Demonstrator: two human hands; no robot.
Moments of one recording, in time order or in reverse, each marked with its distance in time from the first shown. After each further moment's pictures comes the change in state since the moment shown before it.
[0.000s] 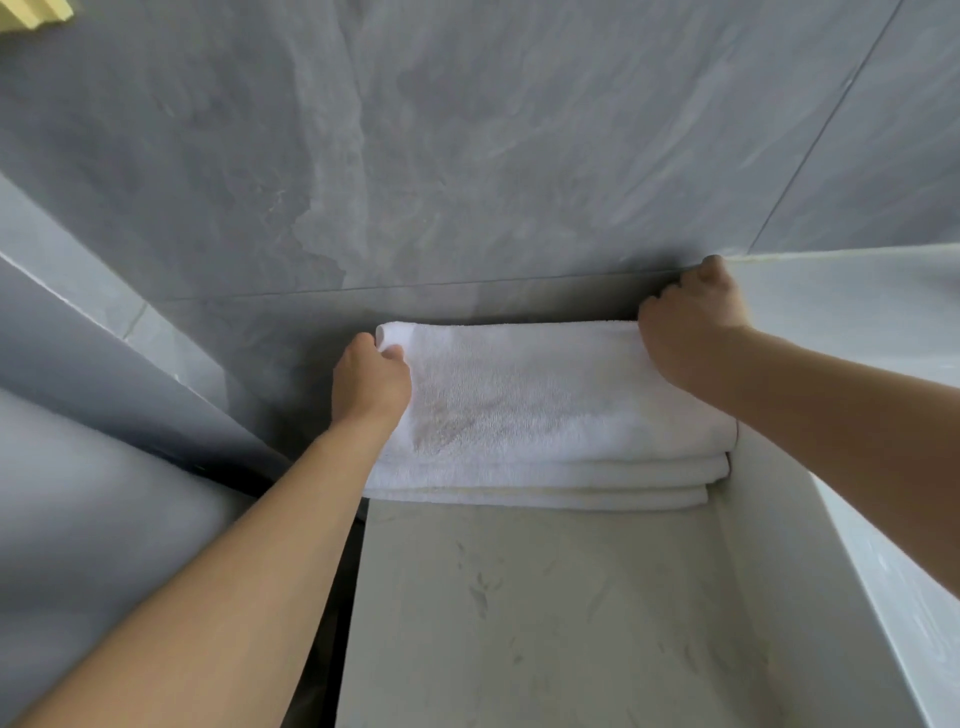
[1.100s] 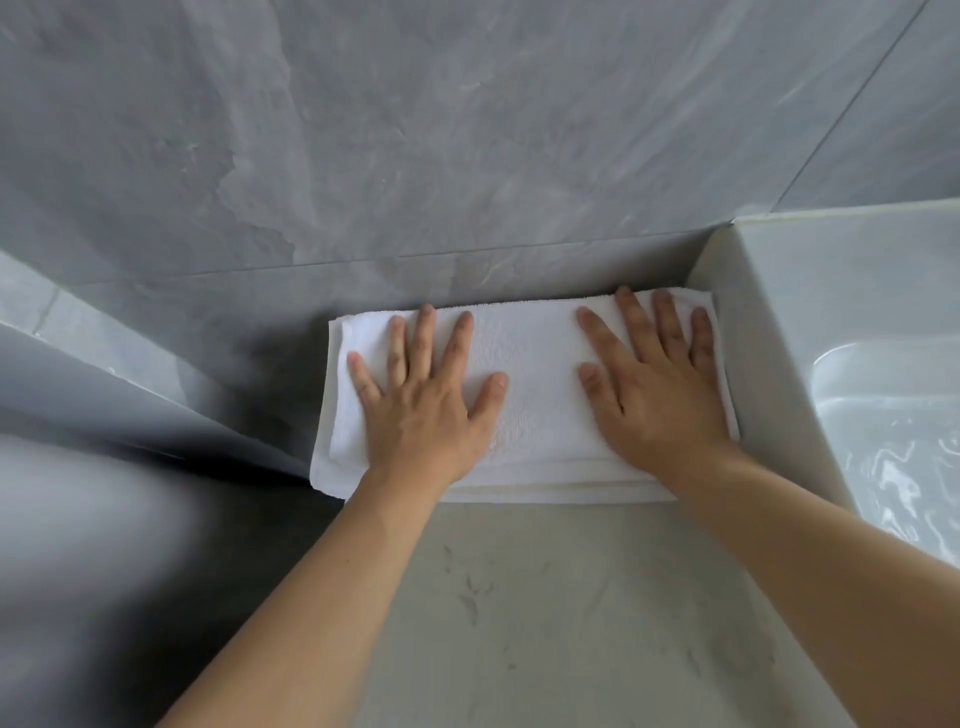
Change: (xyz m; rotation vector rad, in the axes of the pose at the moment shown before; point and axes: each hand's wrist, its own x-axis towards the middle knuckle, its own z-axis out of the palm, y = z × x) left_hand -0.038 -0.011 0.061 0.703 -0.175 0.482; right_hand -0.026 -0.076 0.069 0.840 0.248 0.091
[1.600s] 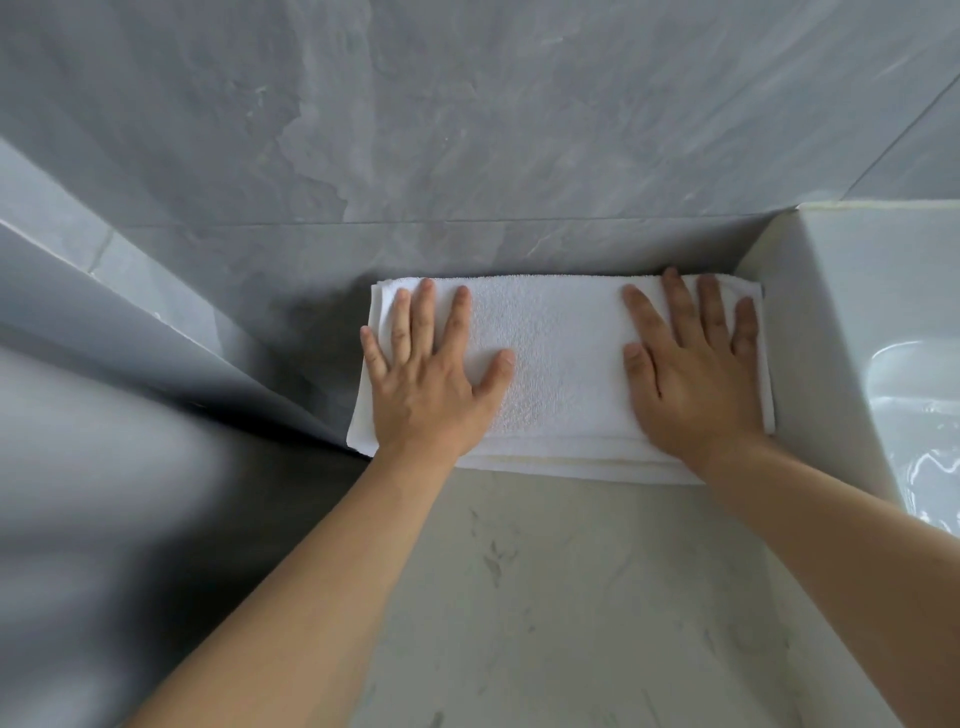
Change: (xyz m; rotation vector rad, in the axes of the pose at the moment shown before) left_hand -0.010 -0.026 0.009 -0.030 0.086 -0.094; right_hand 0.000 0.000 0.010 0.001 0.077 0.002
